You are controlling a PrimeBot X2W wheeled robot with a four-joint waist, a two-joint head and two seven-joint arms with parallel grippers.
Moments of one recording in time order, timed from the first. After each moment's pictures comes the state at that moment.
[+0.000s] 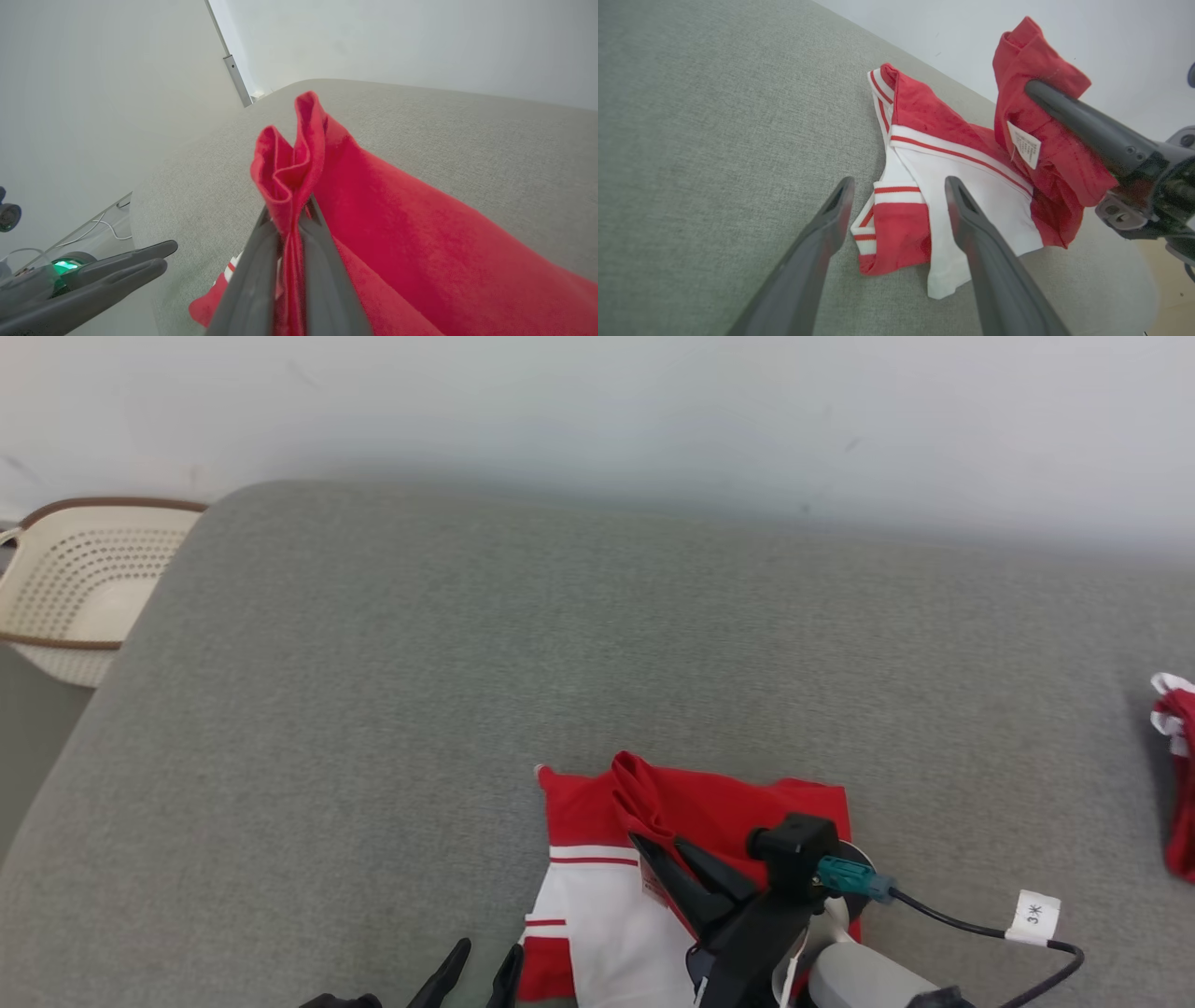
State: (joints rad) left arm -0.15 0.16 -0.50 0.27 -0.64 -0.13 -0.26; right arm -0.50 -0.29 1.03 0.40 0.68 0.13 -0.23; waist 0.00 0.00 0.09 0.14
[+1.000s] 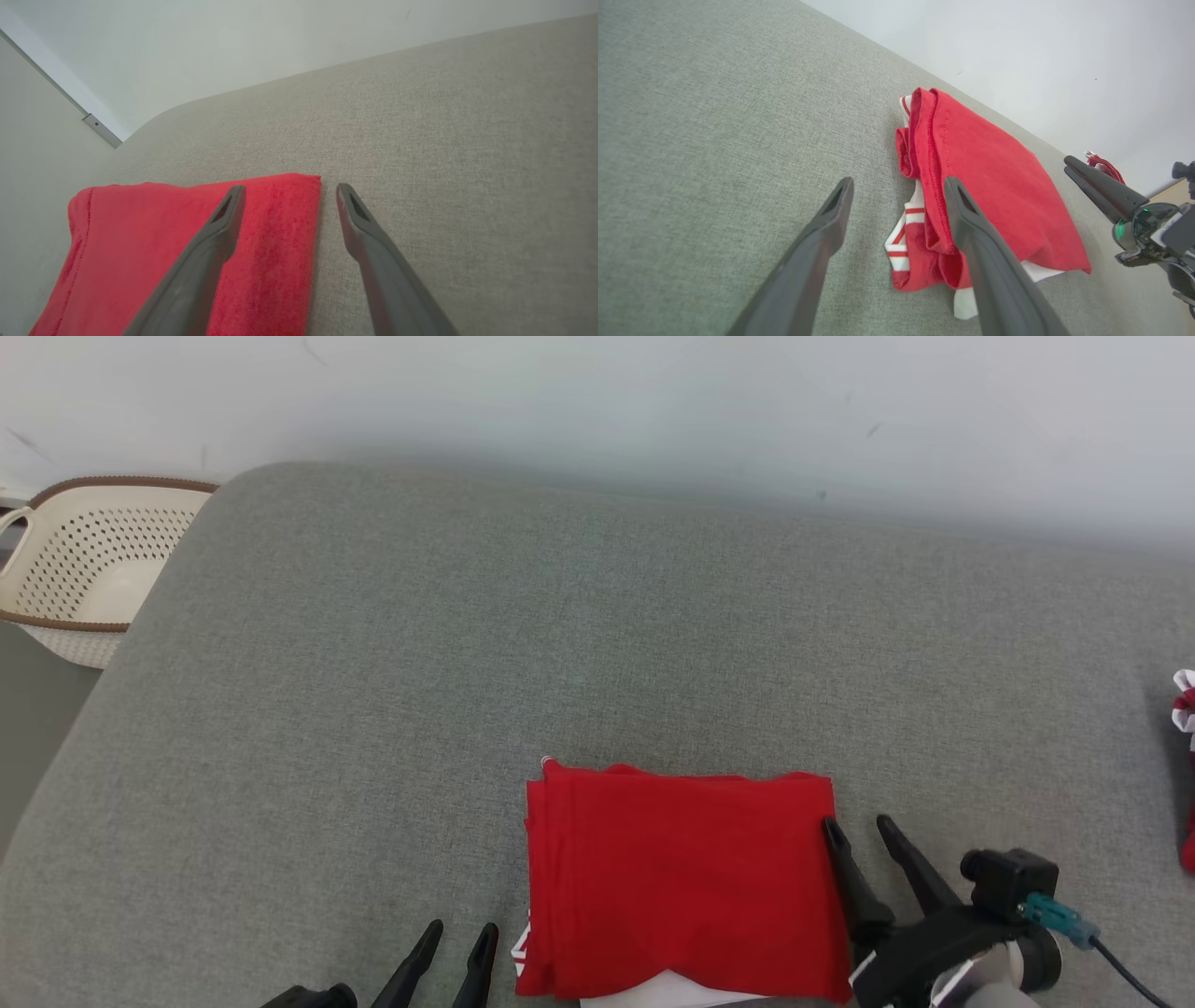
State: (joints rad) left arm -0.13 0.15 -0.41 0.25 -0.60 -0.13 -0.26; right arm -0.29 -0.28 0.53 0.46 0.64 0.13 -0.26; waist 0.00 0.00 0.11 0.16
